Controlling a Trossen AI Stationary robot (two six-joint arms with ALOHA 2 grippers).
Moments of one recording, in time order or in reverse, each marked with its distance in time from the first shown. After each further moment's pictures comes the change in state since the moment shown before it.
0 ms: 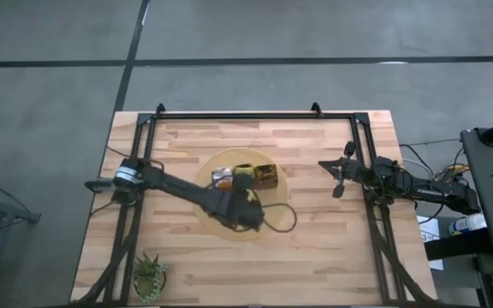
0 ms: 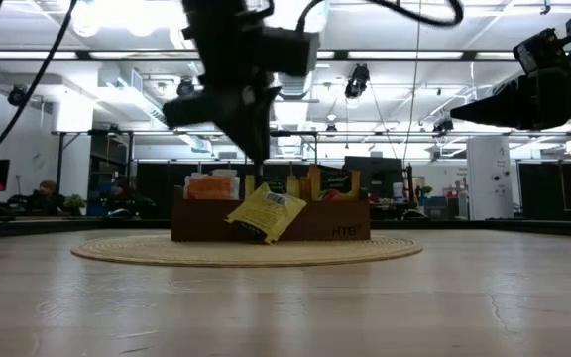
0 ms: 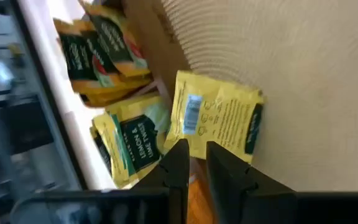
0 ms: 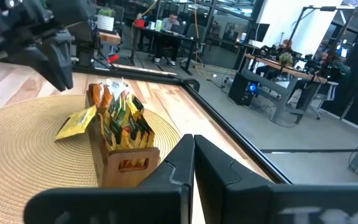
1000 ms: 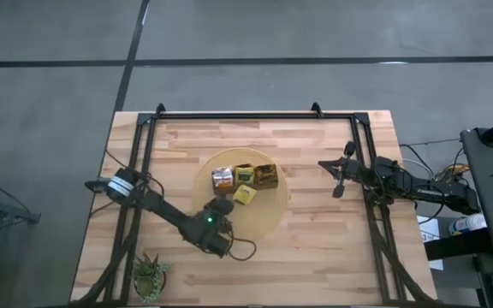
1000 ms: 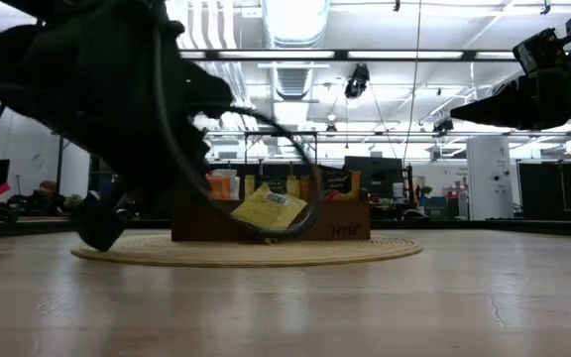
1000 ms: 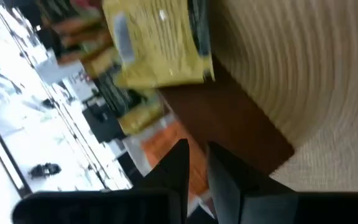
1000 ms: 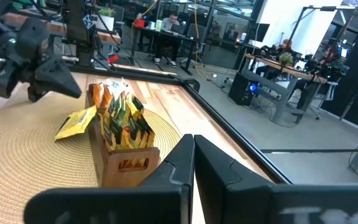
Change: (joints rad) left arm -0.221 -0.002 -0.544 0.306 -0.576 0.197; right arm 0.000 0.000 0.000 0.000 0.000 0.000
